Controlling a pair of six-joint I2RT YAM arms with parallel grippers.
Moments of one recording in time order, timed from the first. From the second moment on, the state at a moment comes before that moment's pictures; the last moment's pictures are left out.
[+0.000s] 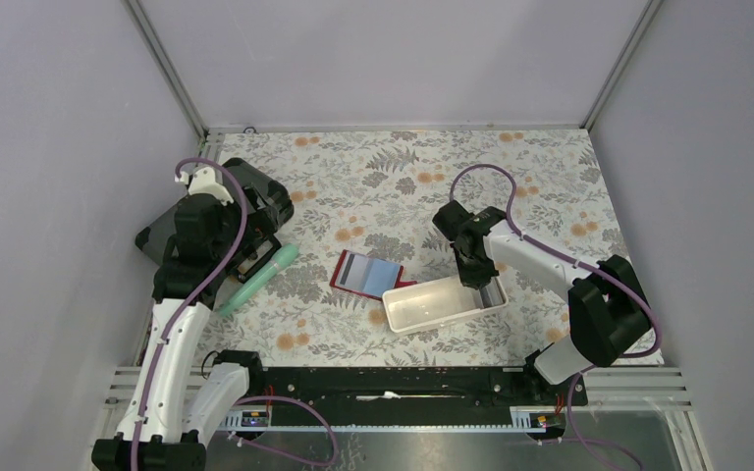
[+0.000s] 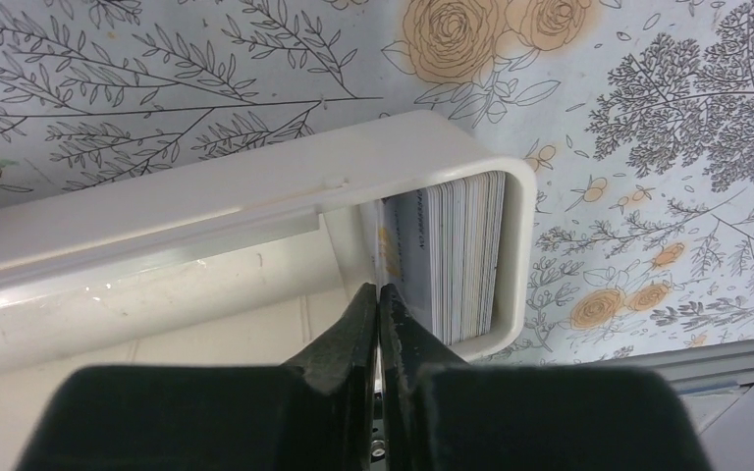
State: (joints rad) left arm -0.06 0.81 0.92 -0.54 -0.01 -0.39; right arm 0.62 1.54 1.06 -1.01 0.28 0.48
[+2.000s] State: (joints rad) left arm -0.51 0.81 0.44 0.60 0.82 -1.01; right arm 0.62 1.16 0.87 0.22 -0.84 0.82
